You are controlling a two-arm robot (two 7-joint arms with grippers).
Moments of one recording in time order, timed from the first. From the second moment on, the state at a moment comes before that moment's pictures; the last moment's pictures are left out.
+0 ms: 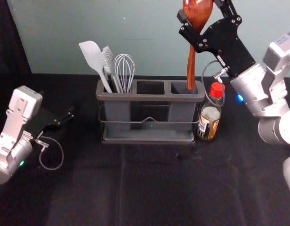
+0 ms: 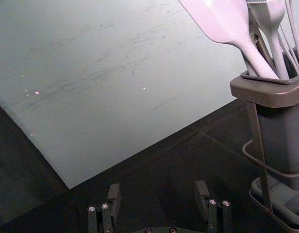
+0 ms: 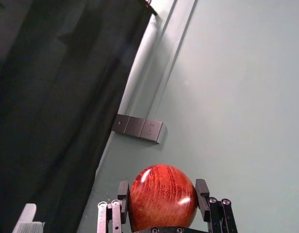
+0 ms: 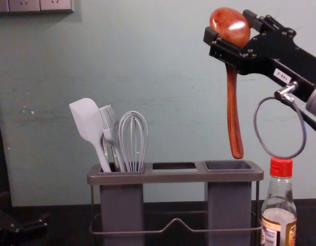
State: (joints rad) left arm -0.20 0.60 0.45 -1.41 -0.25 -0.12 0.03; right arm 0.43 0.19 -0.24 -1.33 0.12 -0.59 0.40
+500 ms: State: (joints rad) left arm -0.20 0.60 0.45 -1.41 -0.25 -0.12 0.03; right arm 0.48 0.15 -0.26 -1.21 0.05 -0.64 0.37
